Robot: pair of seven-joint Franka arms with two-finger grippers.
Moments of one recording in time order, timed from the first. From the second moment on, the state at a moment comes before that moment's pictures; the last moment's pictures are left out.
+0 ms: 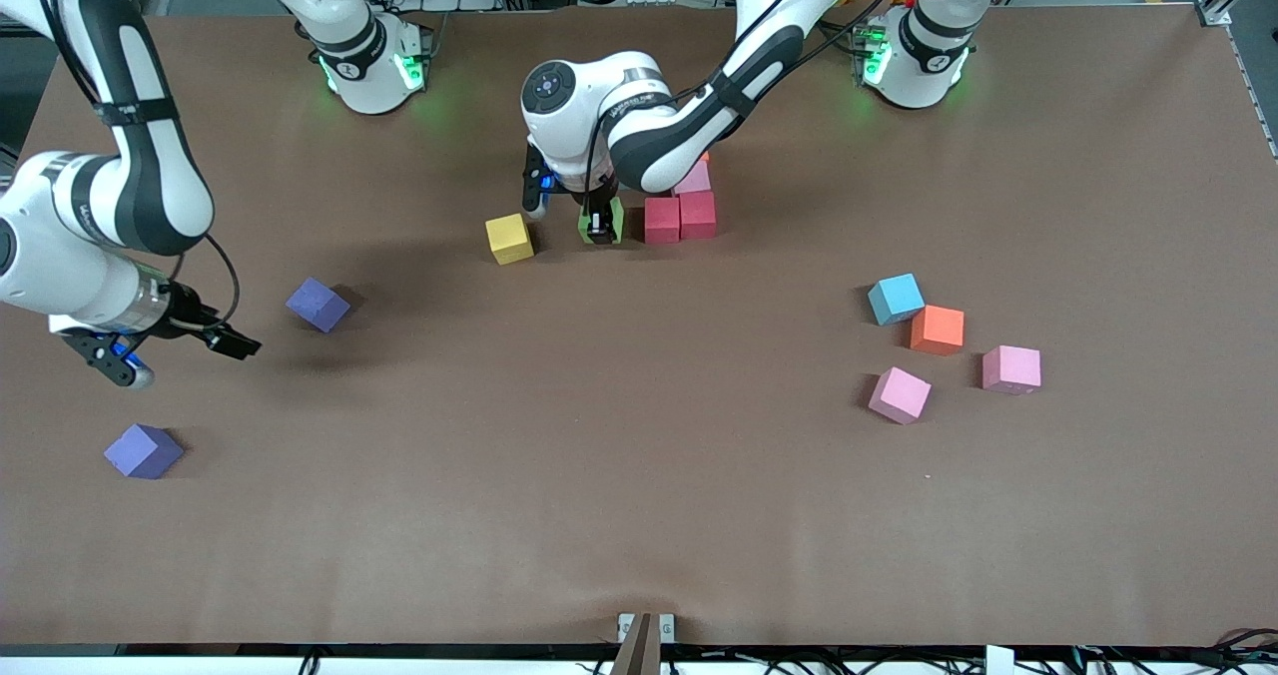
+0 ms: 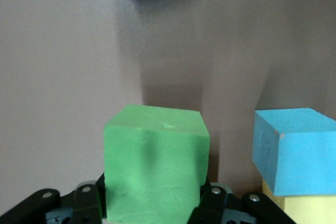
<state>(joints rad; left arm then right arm) -0.73 0.75 -0.43 -1.52 0.36 2.06 0.32 -0.17 0.27 0.03 -2.01 0.09 2.19 0.47</state>
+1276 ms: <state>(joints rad) -0.69 0.63 -0.42 -1.80 0.36 2.33 0.21 -0.15 0.38 0.02 -2.08 0.09 2.23 0.50</state>
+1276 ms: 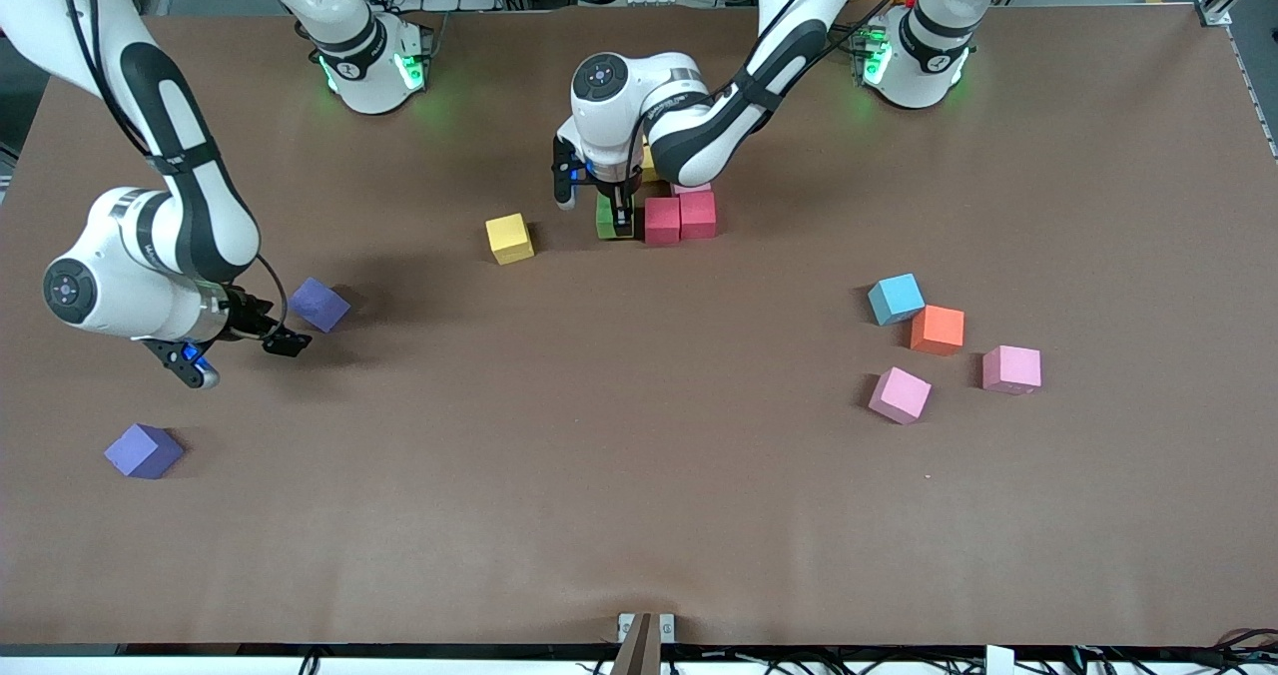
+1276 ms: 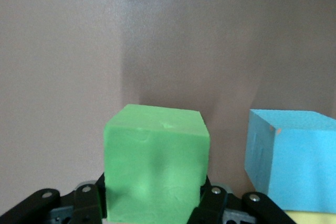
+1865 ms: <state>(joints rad) -0.69 0.63 -0.41 -1.81 0.36 2.33 0.21 -0.15 0.38 0.01 -2.11 0.09 2.25 0.49</state>
